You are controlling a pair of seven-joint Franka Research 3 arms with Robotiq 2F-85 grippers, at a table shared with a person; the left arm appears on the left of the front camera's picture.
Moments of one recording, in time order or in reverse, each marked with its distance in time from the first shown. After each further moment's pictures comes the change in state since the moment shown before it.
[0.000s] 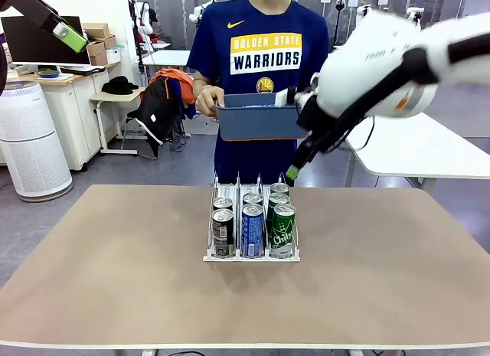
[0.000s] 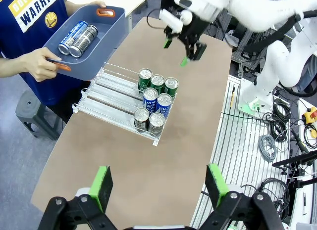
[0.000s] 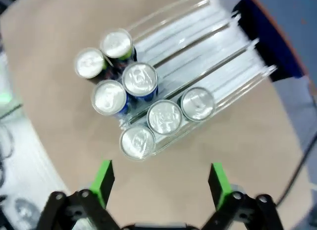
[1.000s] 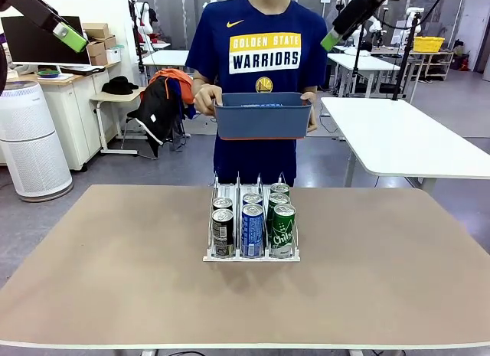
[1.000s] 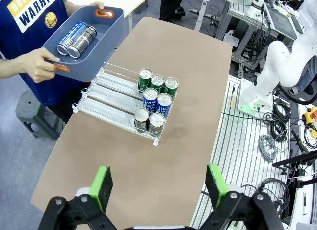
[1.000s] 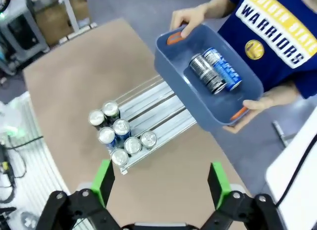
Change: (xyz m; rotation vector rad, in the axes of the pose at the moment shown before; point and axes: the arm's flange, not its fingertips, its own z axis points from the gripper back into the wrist) left arm 0.000 0.000 0.000 0.000 0.000 0.000; right arm 0.036 -0.034 0.243 -0.100 -0.292 -0.005
